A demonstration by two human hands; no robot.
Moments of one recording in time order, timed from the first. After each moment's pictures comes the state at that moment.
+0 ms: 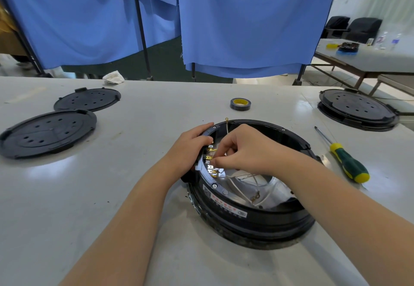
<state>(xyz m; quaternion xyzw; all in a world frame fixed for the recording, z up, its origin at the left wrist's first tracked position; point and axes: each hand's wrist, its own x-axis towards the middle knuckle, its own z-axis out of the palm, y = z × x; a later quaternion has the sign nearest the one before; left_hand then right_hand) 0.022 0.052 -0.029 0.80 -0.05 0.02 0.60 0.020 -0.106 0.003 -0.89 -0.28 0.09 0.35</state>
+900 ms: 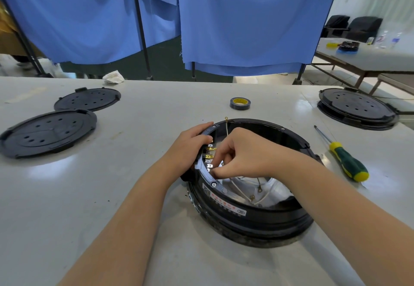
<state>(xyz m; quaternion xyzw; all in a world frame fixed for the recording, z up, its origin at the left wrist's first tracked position) 0.019 0.051 -0.026 0.80 -0.04 0.01 0.59 0.012 -0.105 0.005 -0.88 -0.32 0.13 0.33</state>
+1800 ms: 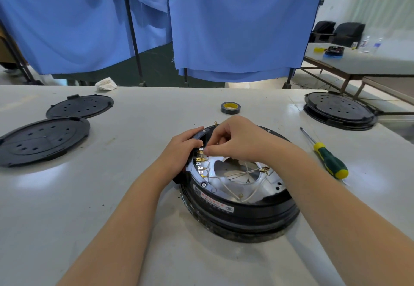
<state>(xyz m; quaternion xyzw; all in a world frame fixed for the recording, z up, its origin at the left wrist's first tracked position) 0.018 0.051 -0.025 0.79 -0.01 0.00 0.61 0.022 -0.111 0.021 -0.90 -0.26 0.05 0.35</state>
